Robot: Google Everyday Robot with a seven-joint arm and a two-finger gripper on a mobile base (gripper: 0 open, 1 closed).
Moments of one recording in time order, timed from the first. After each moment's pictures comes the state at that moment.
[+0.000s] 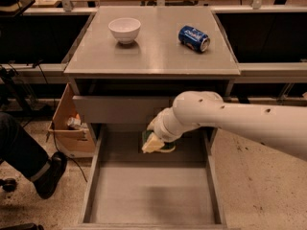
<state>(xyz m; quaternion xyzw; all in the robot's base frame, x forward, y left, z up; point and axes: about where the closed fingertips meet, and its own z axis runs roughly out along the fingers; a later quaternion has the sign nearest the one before) 0.573 0.006 0.648 -0.62 0.73 0.09 0.28</state>
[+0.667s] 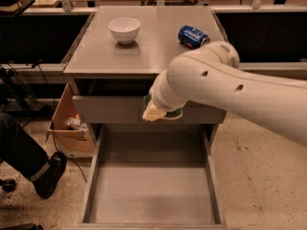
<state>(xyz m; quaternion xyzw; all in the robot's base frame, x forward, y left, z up) 0.579 -0.006 0.810 -0.61 0.72 -0.04 0.34</state>
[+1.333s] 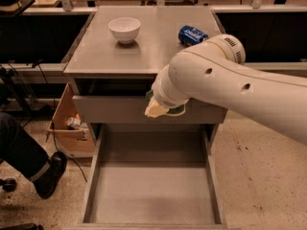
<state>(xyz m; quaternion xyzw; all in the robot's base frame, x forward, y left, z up) 0.577 -0.009 0.832 -0.61 0.71 -0.06 0.34</state>
